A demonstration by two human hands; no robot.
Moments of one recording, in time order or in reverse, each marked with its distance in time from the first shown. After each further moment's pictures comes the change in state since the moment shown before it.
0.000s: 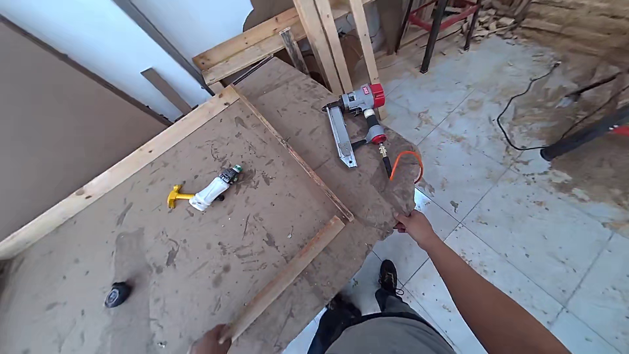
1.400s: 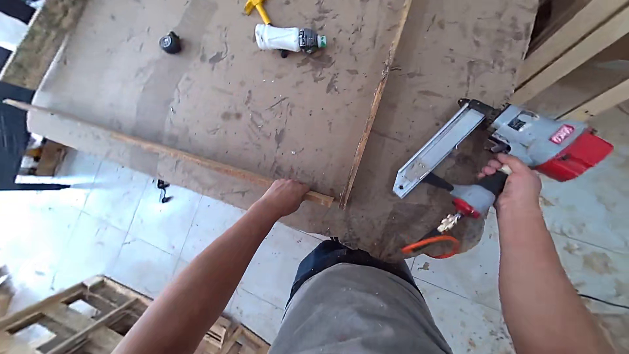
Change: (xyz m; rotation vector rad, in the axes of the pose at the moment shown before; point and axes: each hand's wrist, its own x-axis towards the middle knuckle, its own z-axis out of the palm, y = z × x) left_hand -0.020 0.367 -0.092 -0.136 -0.201 0.148; right_hand 0.254 -0.301 0.021 0.050 -0.397 -0.143
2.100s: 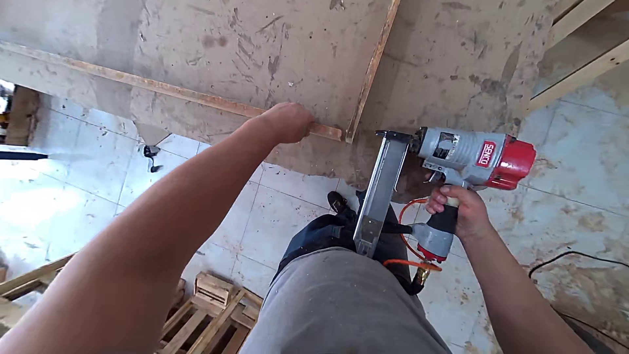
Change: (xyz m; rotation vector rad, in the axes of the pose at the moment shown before) left_hand 0.006 0.006 -0.005 0.115 0.059 0.094; right_hand -0.195 0.143 -0.063 0.027 -0.541 0.327
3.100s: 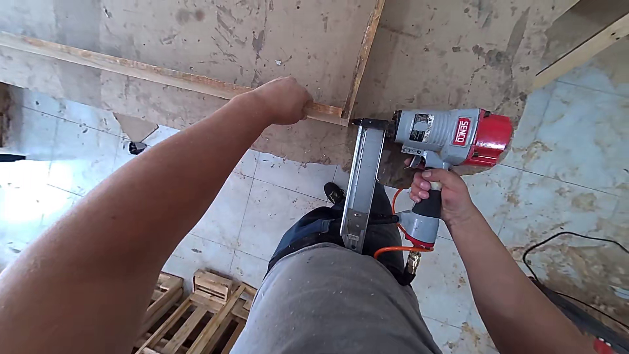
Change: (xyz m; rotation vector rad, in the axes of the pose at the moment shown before) left_hand 0.001 0.014 -0.010 -0.004 0.043 0.048; right_hand 0.010 0.022 0.018 0.096 -0.143 0.089
